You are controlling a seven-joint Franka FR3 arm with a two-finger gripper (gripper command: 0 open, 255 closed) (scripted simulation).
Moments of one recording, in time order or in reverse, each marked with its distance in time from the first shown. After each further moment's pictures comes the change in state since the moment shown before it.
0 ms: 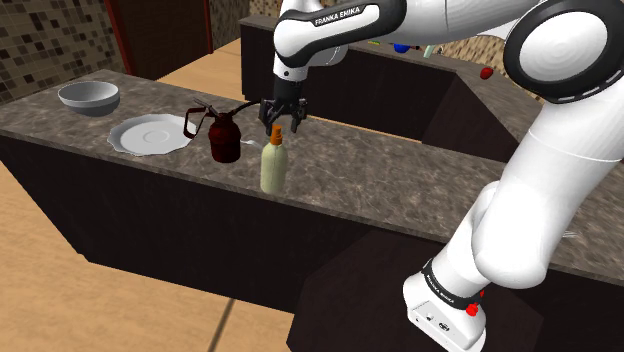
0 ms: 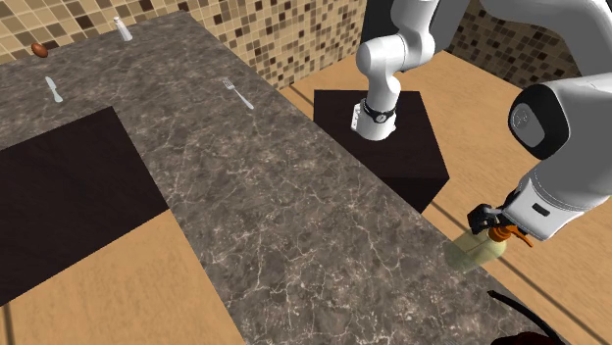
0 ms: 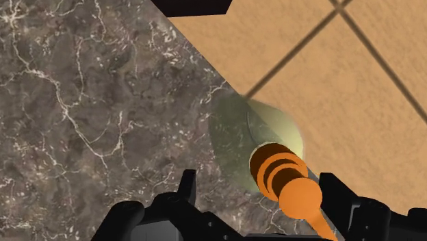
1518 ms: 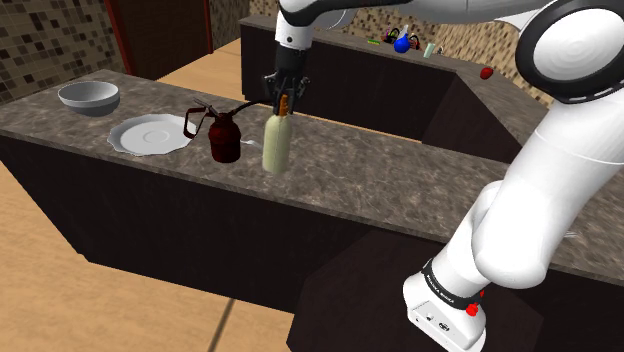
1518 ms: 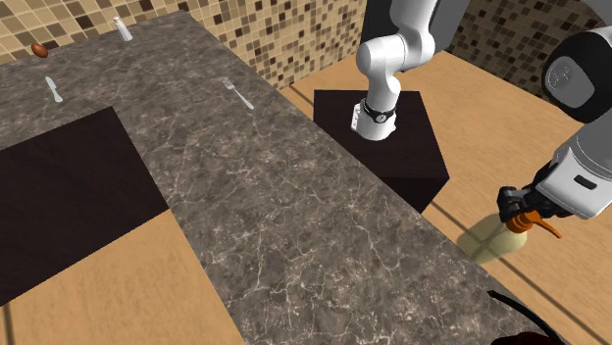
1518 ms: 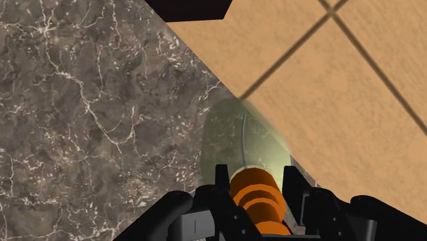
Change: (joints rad) arm -0.001 -0.039 -0.003 0.142 -0.013 -0.181 0.022
